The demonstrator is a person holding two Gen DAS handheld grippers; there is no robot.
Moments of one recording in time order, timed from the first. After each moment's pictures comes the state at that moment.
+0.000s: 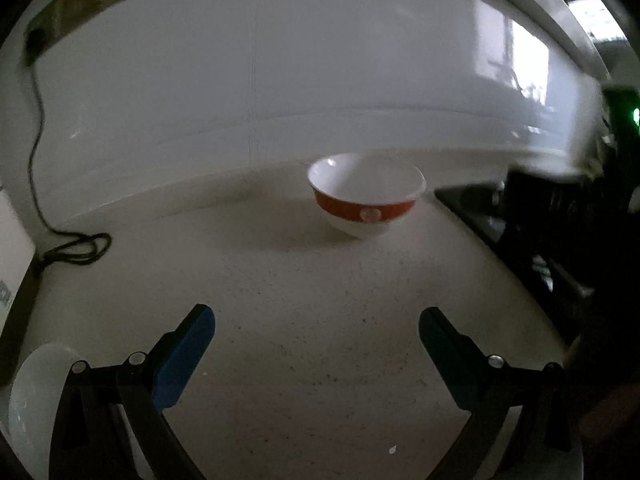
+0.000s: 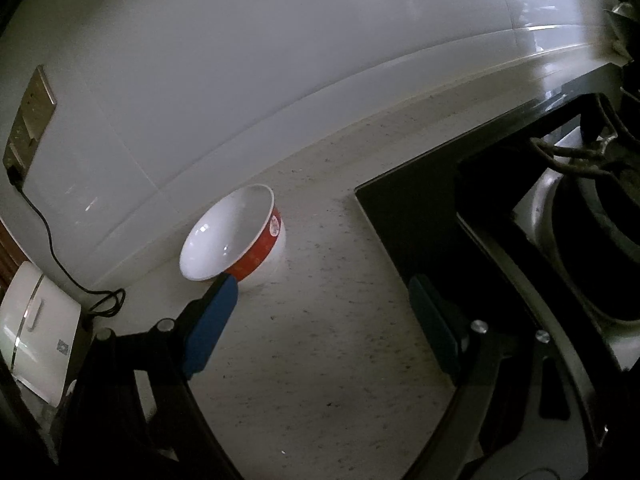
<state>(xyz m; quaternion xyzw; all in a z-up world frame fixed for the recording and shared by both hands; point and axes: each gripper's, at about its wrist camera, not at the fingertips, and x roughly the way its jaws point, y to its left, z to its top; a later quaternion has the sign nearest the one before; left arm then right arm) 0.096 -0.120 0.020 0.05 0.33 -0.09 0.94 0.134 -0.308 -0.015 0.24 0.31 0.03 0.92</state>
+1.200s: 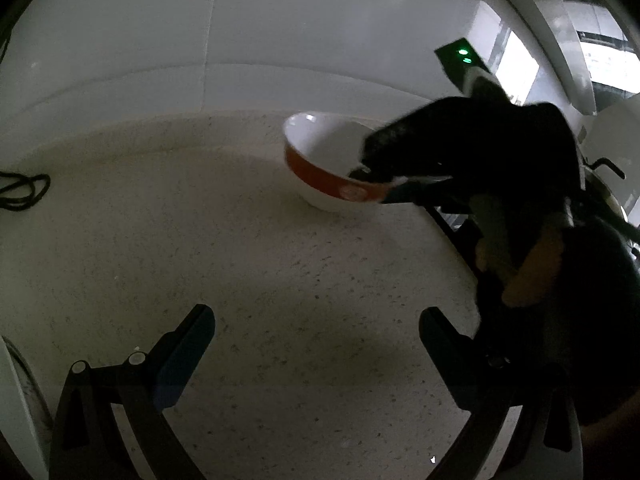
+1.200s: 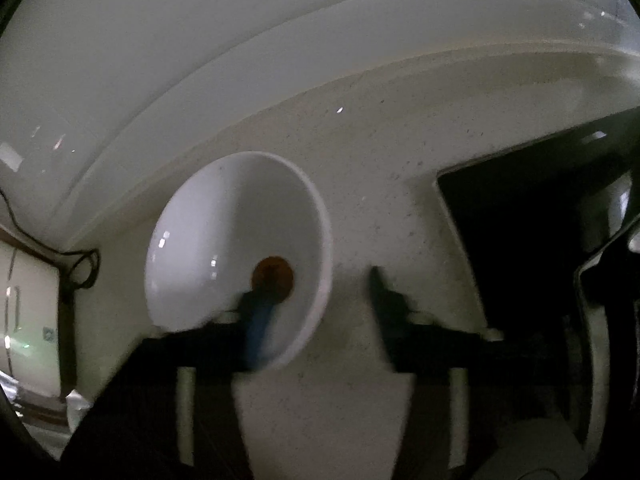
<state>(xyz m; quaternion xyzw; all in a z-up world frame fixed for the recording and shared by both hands) 0.109 -0.105 0.006 -0.05 0.40 -0.18 0.90 0.245 -0.267 -0.019 0.18 0.50 0.08 0.84</state>
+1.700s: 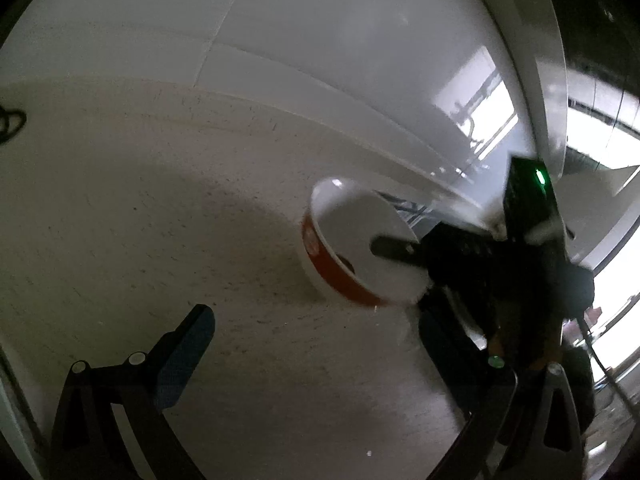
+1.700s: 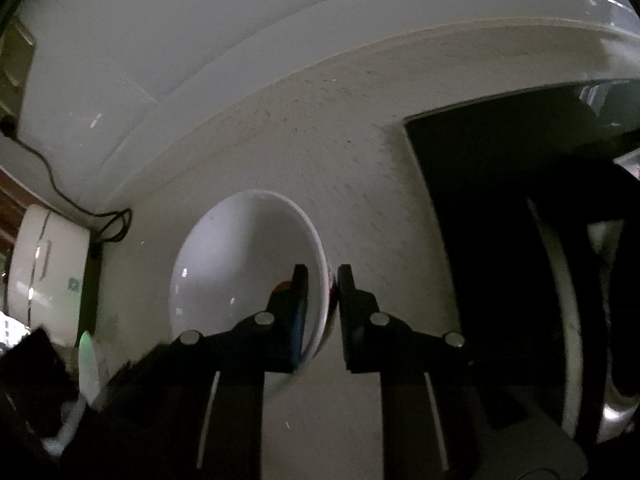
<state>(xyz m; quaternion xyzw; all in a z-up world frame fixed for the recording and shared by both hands) 0.114 -0.072 0.009 -0.19 0.41 -0.25 0.85 0.176 -0.309 -0.008 0.20 0.49 0.14 0.84</state>
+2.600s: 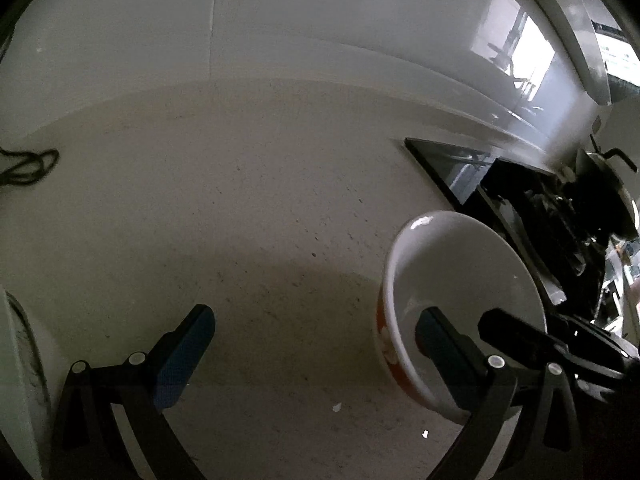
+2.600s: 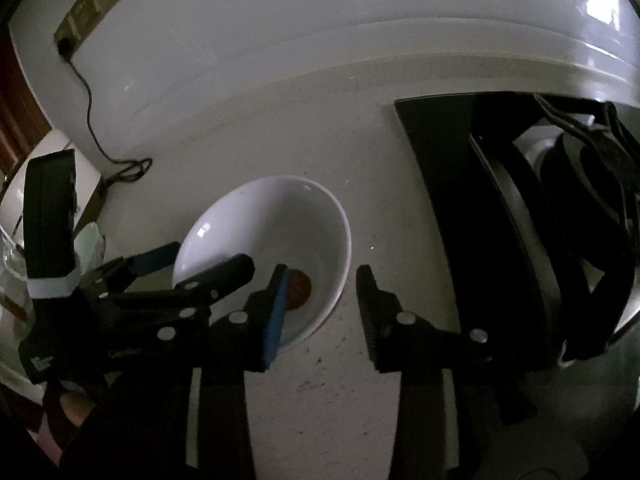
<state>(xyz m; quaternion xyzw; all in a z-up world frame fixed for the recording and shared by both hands) 0.098 -0.108 0.002 -0.03 0.44 -0.15 0.88 0.073 -0.299 -0.010 0.13 0.42 0.12 0.89</state>
